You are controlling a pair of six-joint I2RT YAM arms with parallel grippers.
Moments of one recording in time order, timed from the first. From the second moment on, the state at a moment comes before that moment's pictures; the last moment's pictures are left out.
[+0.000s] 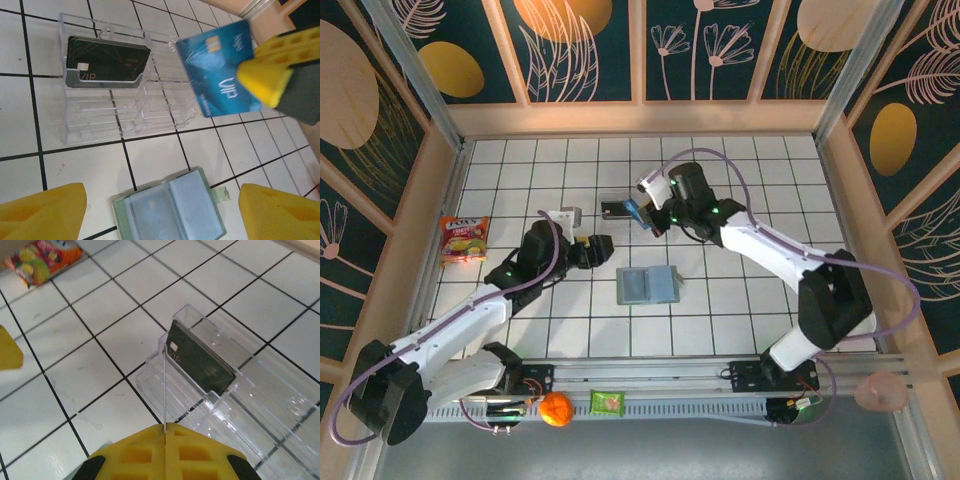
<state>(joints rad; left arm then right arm) -0.57 1.03 0.60 -0.07 0.14 -0.62 0.66 1.58 1.19 -0.27 -0.30 -0.15</state>
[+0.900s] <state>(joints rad) -0.43 1.06 0.56 -0.08 0.41 -0.69 0.56 1.90 1.66 -0.66 -0.26 -0.58</state>
